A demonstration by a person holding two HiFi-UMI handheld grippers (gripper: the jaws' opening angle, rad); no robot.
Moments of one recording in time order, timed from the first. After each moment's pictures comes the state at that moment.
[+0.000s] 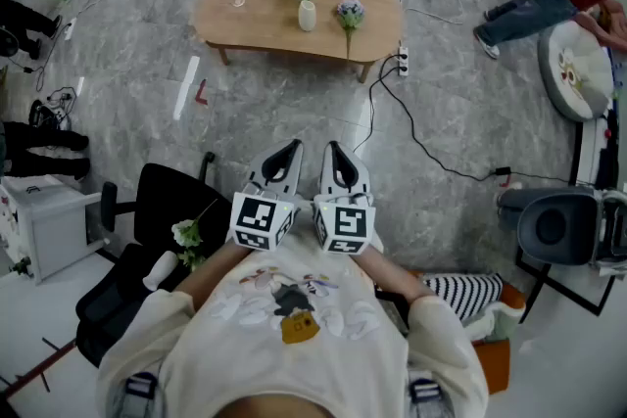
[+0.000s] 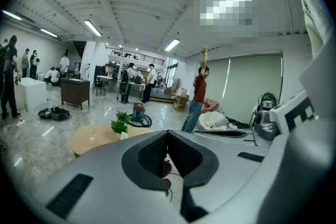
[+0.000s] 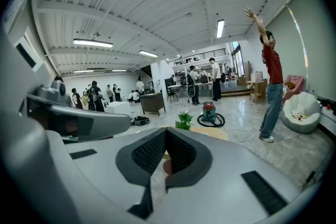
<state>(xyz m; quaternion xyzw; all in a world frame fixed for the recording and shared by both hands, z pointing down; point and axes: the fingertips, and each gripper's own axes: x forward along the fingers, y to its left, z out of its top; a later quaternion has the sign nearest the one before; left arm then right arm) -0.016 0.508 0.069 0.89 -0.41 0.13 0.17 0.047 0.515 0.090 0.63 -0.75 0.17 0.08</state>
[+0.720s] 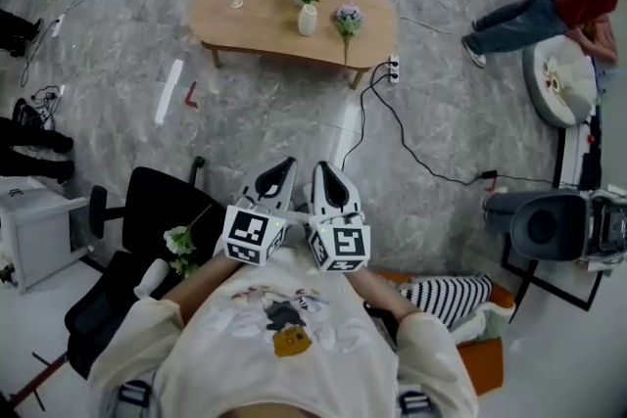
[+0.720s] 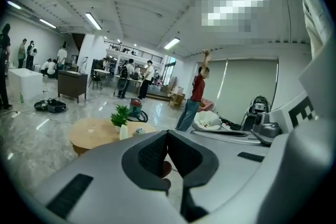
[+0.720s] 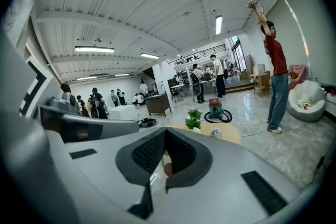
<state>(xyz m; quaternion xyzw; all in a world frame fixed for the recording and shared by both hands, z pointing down) -0.077 0.527 0.087 0.89 -0.39 0.13 0.20 -0.022 0.540 0.103 0.60 -0.77 0.19 0.05</state>
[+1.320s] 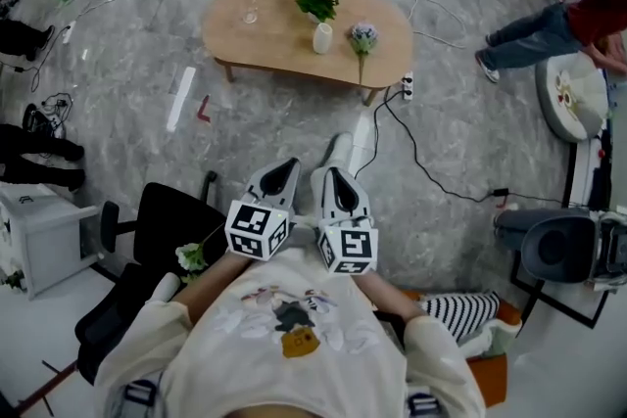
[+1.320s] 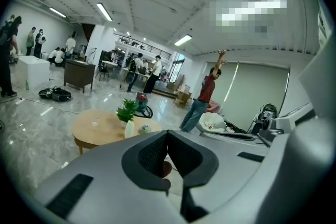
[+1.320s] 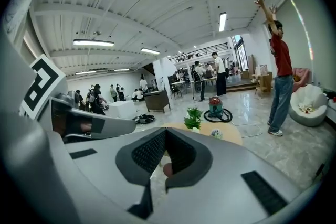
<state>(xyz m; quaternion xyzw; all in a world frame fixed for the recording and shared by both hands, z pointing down) -0.101 0.448 0.109 0.87 -0.41 0.12 0.25 -0.031 0.472 0.120 0.60 -0.77 0.19 0.07</state>
